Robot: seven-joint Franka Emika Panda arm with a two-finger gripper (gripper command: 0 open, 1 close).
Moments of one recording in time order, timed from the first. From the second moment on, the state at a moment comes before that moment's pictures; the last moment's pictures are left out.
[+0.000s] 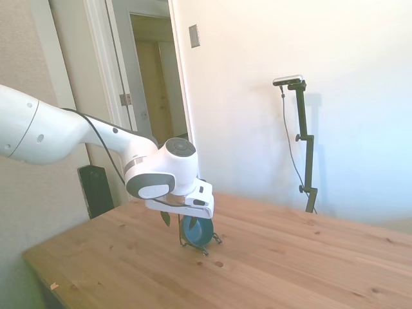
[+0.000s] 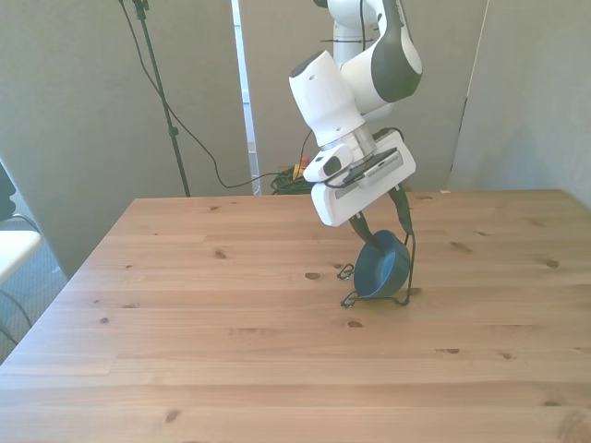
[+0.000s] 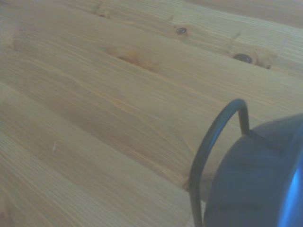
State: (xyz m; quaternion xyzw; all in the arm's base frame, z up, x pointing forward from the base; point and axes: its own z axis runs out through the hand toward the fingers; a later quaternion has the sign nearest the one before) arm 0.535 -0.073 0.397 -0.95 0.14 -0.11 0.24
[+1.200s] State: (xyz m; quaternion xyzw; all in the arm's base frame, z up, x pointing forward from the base) arm 0.552 -0.125 0.413 -0.94 0.12 -0.06 0.31
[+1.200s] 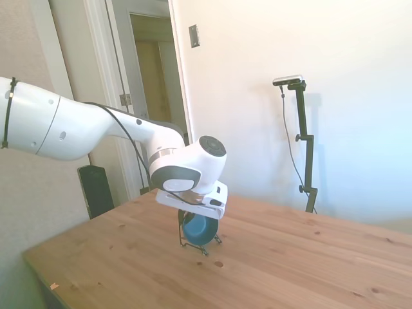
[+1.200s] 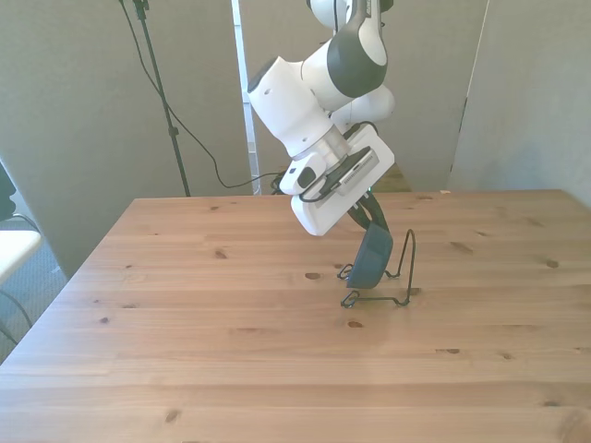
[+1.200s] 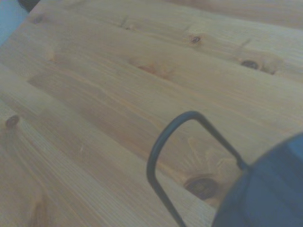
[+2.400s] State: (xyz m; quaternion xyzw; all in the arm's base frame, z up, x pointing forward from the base) arm 0.408 -0.082 0.388 -0.96 0.28 -0.04 0.03
